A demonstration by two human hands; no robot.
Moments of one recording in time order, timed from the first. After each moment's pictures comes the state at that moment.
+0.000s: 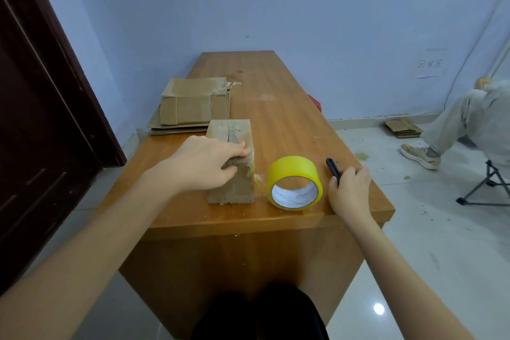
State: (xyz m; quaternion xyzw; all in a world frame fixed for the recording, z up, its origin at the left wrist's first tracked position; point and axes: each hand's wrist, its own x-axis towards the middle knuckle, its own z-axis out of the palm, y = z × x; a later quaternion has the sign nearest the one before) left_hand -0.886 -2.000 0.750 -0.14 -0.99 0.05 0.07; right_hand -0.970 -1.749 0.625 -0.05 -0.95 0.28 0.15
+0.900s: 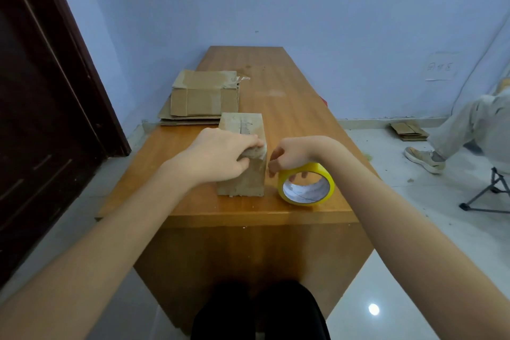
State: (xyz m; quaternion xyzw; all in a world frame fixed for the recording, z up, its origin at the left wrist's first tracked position) left_hand -0.887 -2.002 0.744 -0.15 -0.98 0.03 0.13; right_hand -0.970 -1.843 0.743 0.27 -0.92 0.11 -0.26
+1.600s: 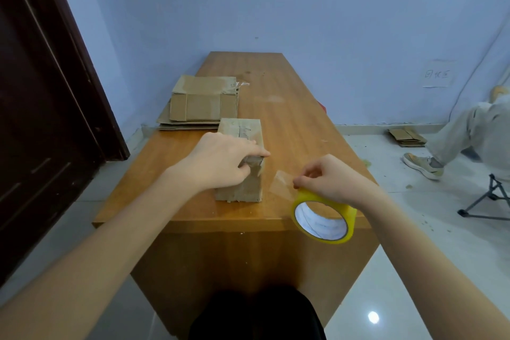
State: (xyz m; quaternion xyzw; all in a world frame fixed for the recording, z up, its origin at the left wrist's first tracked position) left_hand -0.884 -1.996 0.745 -0.16 -0.97 0.01 0.16; right_hand -0.929 -1.781 0.722 0.21 -0.93 0.28 -0.09
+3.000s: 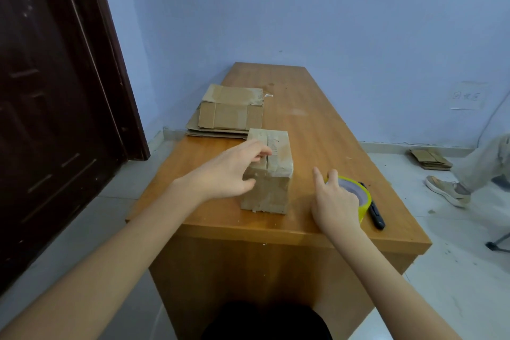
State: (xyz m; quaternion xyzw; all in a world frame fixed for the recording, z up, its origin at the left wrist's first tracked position) left_hand -0.874 -2.037 0.732 -0.14 -0.96 -0.23 0.08; right_hand -0.944 -1.828 0.653 0.13 -0.97 -0.03 0.18
